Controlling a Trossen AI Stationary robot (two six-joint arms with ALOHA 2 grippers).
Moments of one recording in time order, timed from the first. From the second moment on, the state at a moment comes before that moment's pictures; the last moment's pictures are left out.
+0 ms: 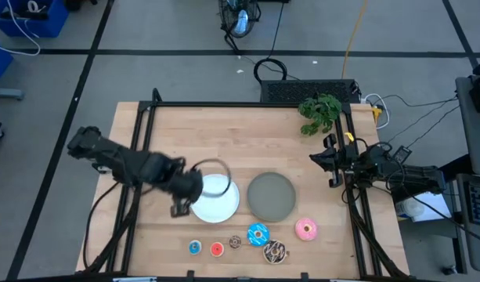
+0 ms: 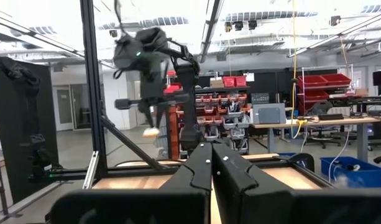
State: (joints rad) left arm -0.36 1.51 1.52 -1.40 -0.08 -0.52; right arm -0.12 0.03 0.01 0.32 -0.11 0.11
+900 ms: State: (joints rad) left arm -0.06 1.96 1.58 -1.33 0.03 -0.08; right arm -0.12 0.03 0.01 0.37 -0.11 0.12
